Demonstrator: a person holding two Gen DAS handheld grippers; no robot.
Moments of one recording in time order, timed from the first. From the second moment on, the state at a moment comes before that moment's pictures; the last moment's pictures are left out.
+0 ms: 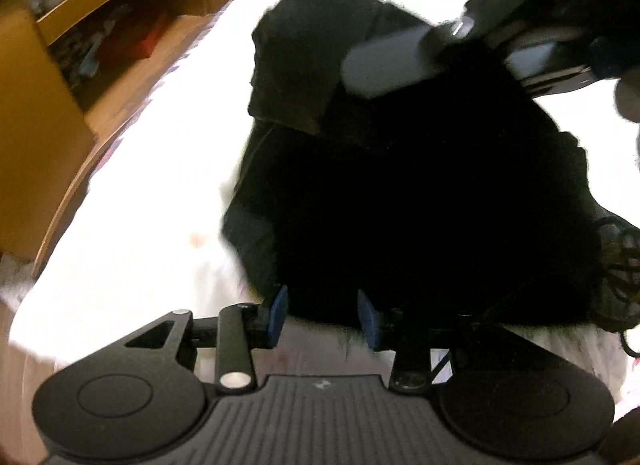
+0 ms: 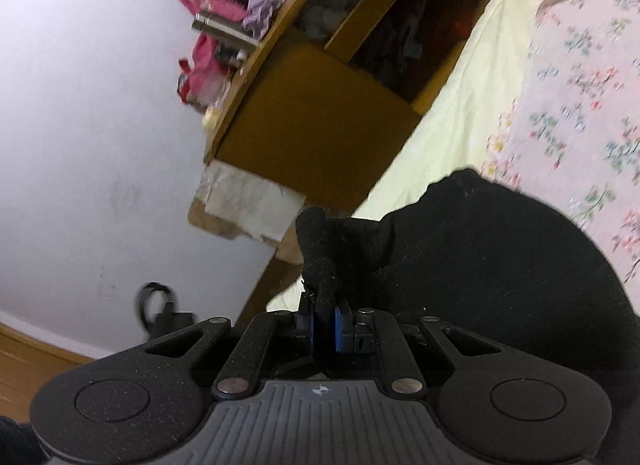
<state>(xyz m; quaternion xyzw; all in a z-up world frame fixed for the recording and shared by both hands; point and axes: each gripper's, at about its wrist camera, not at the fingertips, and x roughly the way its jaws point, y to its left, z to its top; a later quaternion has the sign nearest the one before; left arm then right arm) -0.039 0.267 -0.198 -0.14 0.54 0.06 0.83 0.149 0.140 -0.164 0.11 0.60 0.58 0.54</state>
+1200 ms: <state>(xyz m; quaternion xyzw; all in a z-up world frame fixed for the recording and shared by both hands) 0.027 0.213 -0.212 -0.07 0.55 -0.04 0.83 0.155 -0.078 -0.209 -0.01 0.61 0.32 0.73</state>
